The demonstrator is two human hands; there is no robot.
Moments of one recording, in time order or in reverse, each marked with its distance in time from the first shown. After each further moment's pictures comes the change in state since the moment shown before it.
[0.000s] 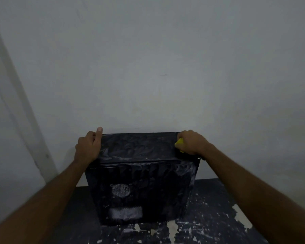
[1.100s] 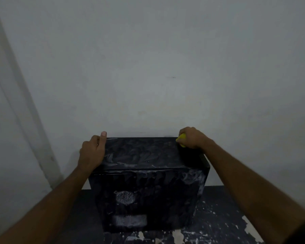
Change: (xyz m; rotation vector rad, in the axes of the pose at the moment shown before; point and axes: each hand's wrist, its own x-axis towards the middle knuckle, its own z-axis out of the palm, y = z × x) left_hand 0.002 -0.001 0.002 -0.065 0.017 0.022; right_hand 0.074 0.008 0.006 0.078 -0.013 0.030
